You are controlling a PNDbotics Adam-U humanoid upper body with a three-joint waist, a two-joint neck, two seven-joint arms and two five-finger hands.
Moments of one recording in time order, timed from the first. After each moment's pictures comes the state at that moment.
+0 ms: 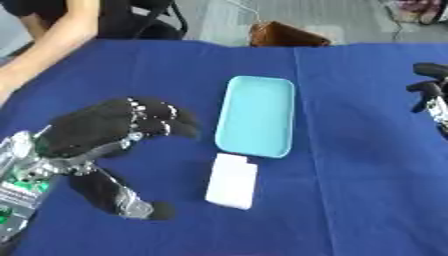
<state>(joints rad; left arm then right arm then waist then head) -0.37 0.75 -0.16 -1.98 -0.49 -0.54 -0.34 -0.52 -0.39 -0.02 -1.54 0.26 -0.21 0.17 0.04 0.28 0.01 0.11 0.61</state>
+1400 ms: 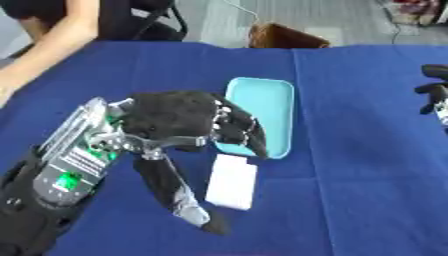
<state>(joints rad) -0.59 0.62 -0.31 -1.89 -0.45 -0.49 -0.60 -0.52 -0.40 -0.02 -1.53 0.26 -0.21 0.17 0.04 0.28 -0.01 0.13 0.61</state>
